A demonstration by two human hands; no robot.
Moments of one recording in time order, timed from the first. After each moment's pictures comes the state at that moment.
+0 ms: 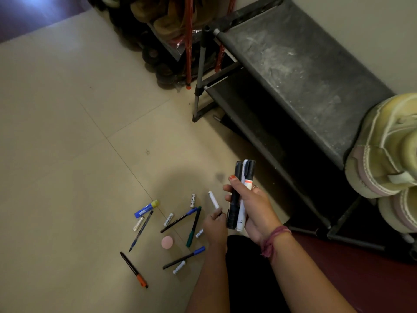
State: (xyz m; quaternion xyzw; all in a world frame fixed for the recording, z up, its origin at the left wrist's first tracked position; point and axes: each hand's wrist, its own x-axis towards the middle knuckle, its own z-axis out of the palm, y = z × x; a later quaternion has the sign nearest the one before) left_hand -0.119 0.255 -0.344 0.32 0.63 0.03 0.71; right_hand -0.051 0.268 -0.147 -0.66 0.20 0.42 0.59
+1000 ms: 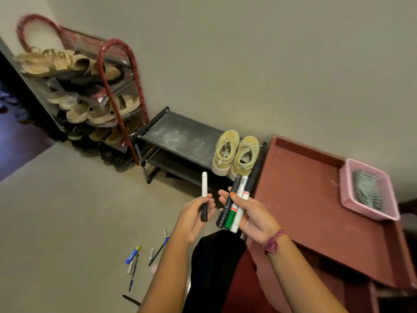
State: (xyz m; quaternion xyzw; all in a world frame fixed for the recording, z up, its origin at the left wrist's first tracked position) left_hand -0.177 0.216 0.032 0.34 0.31 -0.07 0.89; right_hand -0.149 0.064 0.099 -0.43 0.17 0.33 0.82
